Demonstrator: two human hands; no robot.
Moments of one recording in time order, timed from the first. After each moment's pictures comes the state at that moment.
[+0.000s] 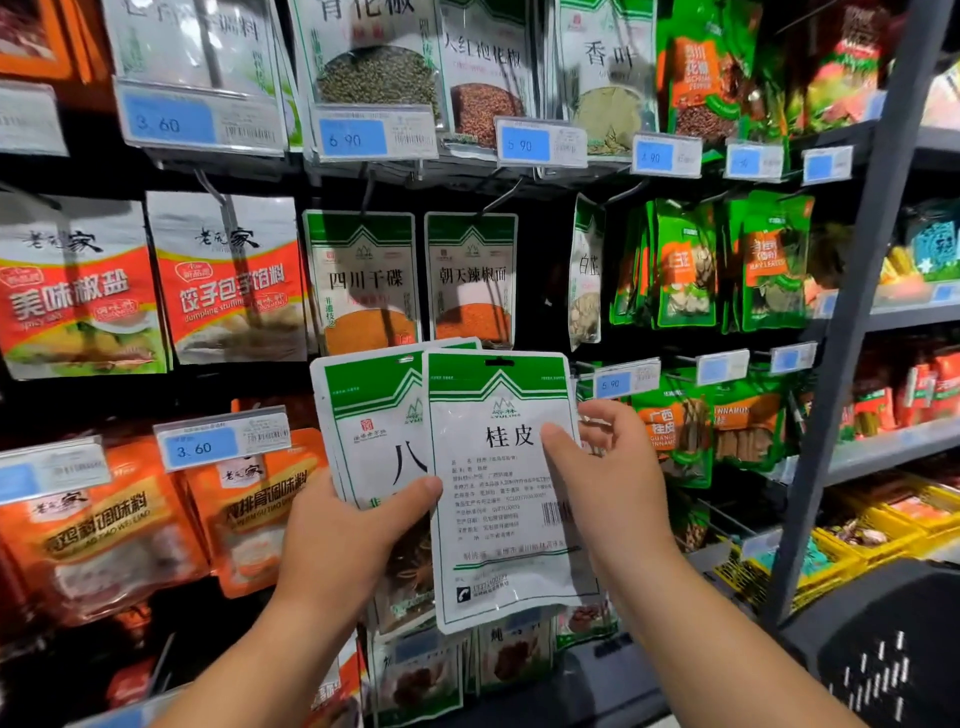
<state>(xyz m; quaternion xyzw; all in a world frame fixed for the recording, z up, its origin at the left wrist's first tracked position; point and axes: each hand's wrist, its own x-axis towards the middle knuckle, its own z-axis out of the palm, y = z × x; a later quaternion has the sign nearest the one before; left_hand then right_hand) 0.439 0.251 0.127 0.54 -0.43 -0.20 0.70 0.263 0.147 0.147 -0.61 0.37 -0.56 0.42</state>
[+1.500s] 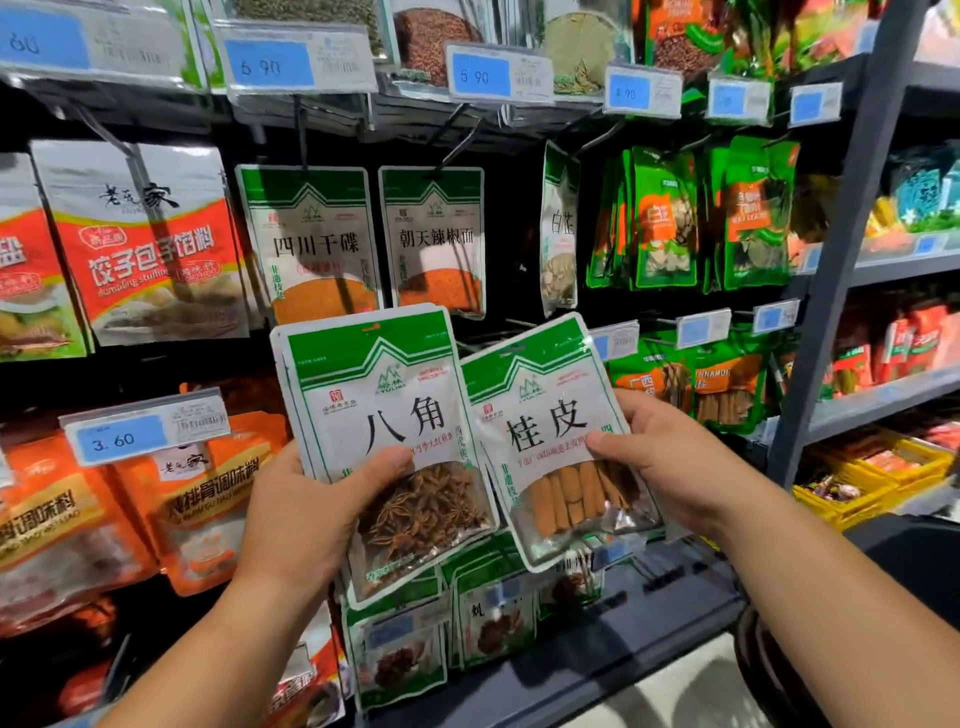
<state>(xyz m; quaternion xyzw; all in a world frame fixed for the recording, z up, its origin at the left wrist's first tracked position) 0.446 0.225 0.118 0.55 -0.41 -0.21 0.70 0.193 0.072 0.137 -0.69 0.32 -0.37 0.53</state>
